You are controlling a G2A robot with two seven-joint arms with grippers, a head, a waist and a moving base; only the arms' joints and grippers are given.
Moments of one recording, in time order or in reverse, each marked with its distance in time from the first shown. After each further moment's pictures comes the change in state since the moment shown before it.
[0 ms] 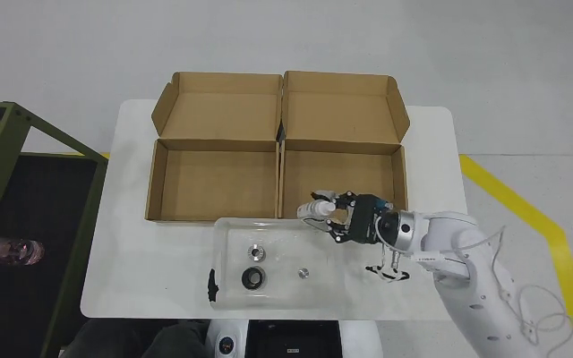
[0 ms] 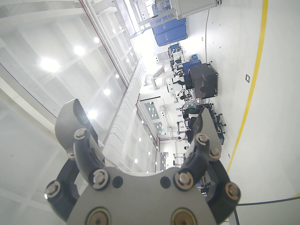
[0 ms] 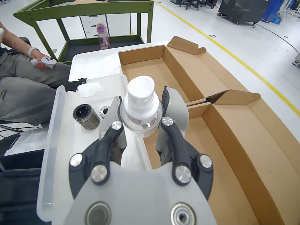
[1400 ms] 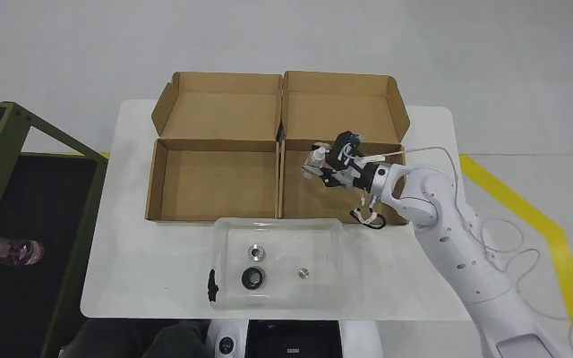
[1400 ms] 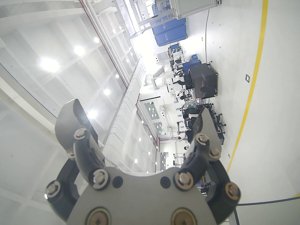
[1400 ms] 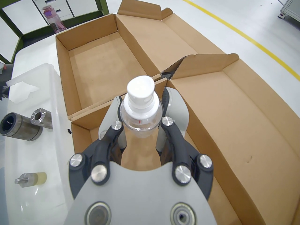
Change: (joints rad) left arm 0.000 0.000 0.000 0.000 0.000 0.000 0.000; right arm 0.398 -0.054 -0.251 0.449 0.025 0.196 0.049
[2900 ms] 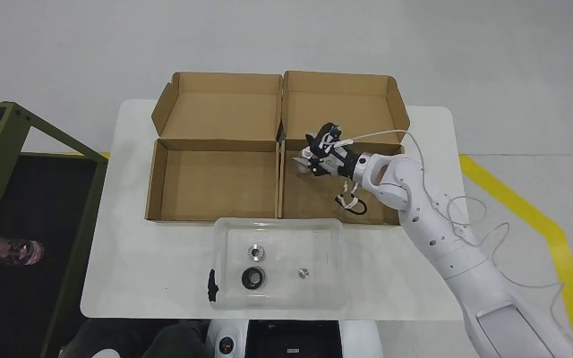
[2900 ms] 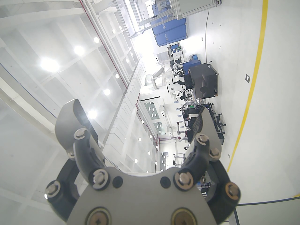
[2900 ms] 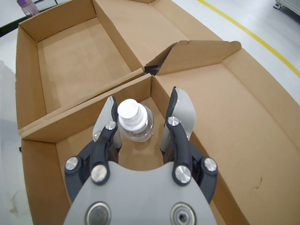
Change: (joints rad) left arm 0.000 0.000 0.000 0.000 0.000 0.000 0.000; right arm 0.146 -0.075 -0.124 0.243 -0.084 0.045 -0.126
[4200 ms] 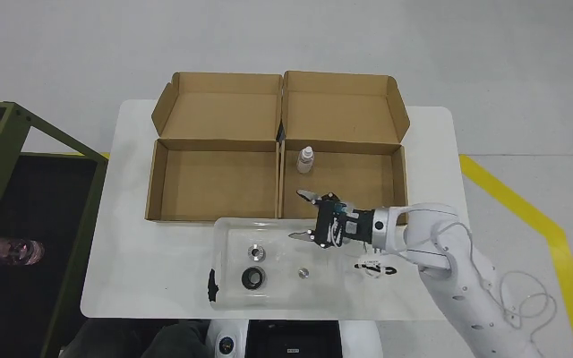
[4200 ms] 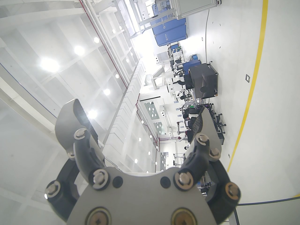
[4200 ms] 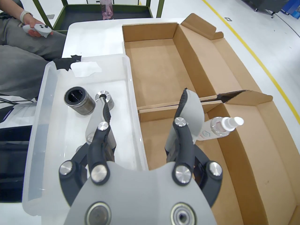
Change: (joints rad) left arm 0.000 0.000 0.000 0.000 0.000 0.000 0.000; right arm -0.447 0.111 0.230 -0.690 -0.009 -0.260 0.272
